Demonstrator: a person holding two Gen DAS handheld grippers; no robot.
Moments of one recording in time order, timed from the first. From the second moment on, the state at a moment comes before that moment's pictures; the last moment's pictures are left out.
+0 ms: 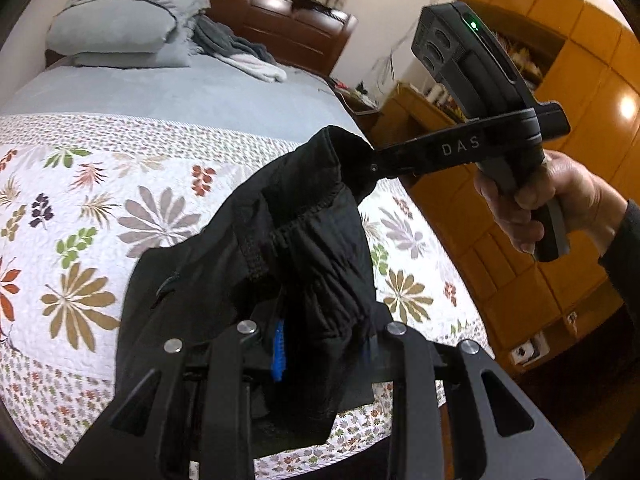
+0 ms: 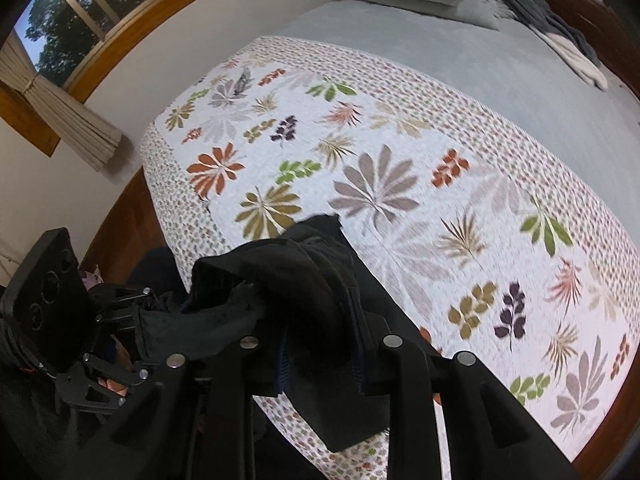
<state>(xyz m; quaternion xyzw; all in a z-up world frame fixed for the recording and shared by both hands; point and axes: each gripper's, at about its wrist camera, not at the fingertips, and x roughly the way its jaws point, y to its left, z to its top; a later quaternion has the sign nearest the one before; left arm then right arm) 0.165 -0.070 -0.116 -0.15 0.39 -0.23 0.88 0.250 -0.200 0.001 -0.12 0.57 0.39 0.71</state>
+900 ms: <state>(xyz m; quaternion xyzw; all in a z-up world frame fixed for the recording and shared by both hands) 0.173 -0.172 -0.233 -0.04 0.48 -0.25 0.84 0.234 -0.341 -0.143 0.01 0.62 0.33 0.71</state>
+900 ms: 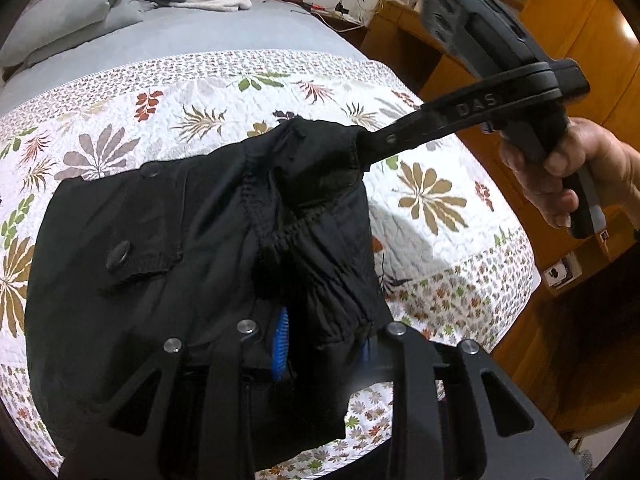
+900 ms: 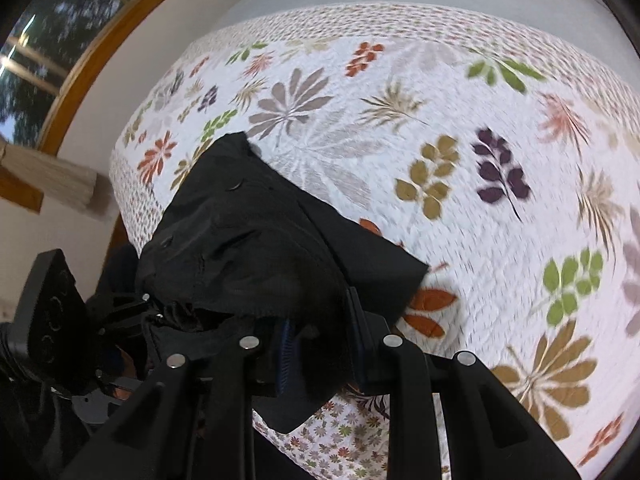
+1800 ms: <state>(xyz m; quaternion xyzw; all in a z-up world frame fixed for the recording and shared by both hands) 0.163 -0.117 -0.217 -0.15 0.49 -0.31 0.80 0.158 -0.333 -0.156 0.10 0.56 0.26 0.78</state>
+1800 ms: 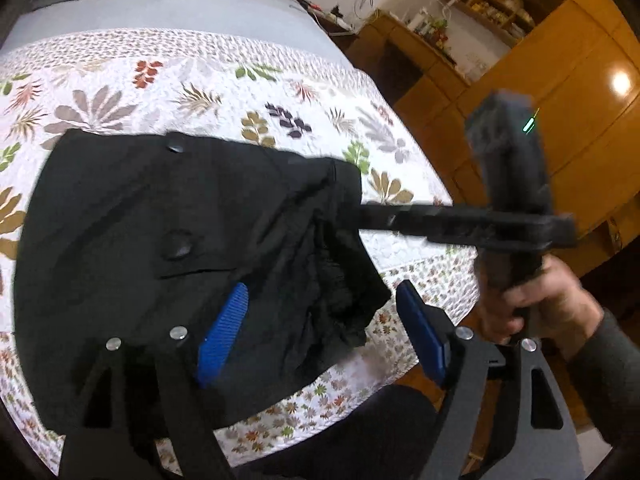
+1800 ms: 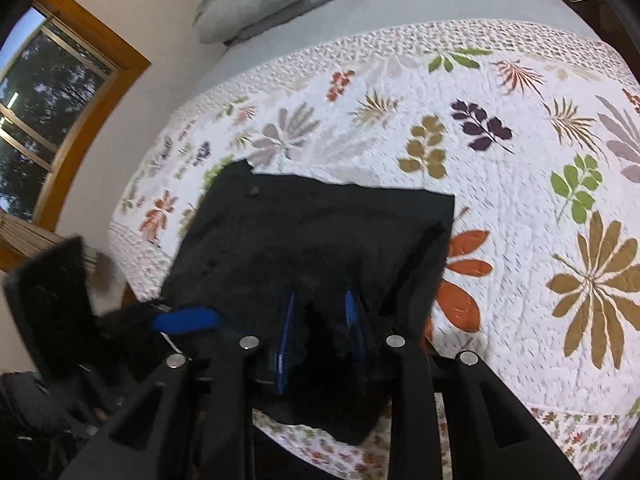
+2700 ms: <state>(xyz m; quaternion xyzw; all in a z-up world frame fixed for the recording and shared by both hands) 0.202 -0.020 -0.243 -0.09 0.57 -0.18 0.80 0.137 -0.340 -0.200 0.07 0.57 0.18 0.80</state>
